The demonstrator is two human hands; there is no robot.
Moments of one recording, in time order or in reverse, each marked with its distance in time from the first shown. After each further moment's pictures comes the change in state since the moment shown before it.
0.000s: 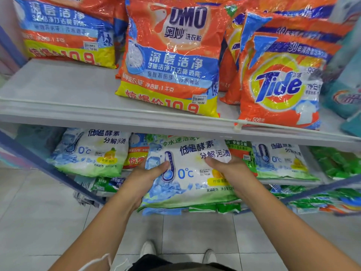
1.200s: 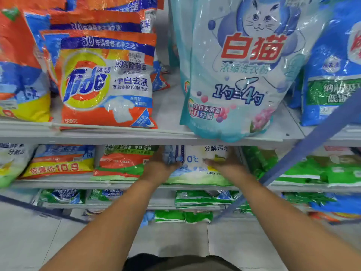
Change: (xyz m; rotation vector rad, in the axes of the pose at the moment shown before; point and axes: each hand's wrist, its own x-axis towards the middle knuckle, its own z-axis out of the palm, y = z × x) left_hand 0.082 -0.052 0.379 0.808 0.100 0.277; right_hand 0.143 0.119 -0.346 -0.258 0.024 -0.106
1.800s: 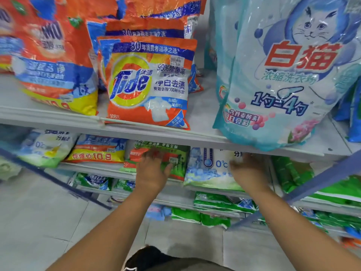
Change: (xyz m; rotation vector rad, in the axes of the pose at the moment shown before) left_hand -0.030 -0.061 -0.060 0.594 0.317 -0.006; right_hand -0.001 -0.016 0.032 -0.552 0.250 -0.147
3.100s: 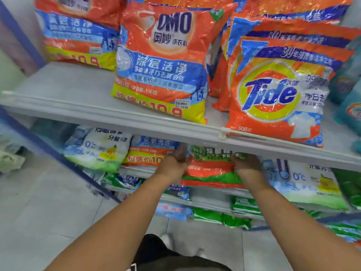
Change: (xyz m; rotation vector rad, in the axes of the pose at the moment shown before) left_hand 0.057 -0.185 -0.074 -0.710 -0.399 -0.161; right_hand -0.033 -0.233 0.108 0.380 -0.005 0.274
